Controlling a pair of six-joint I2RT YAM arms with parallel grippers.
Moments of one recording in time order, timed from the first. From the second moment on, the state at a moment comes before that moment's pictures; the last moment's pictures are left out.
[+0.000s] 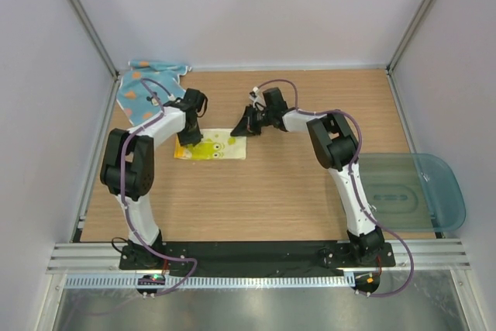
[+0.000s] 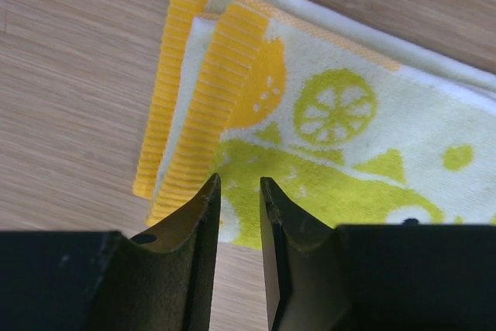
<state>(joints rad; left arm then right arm) -0.30 1.88 1.34 -0.69 -0.31 -0.55 0.46 2.45 1.69 0.05 -0.81 0.76</state>
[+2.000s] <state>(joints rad) -0.32 1.30 1.14 -0.88 -0.45 -0.42 0.54 2.05 1.28 -0.17 -0.51 0.66</state>
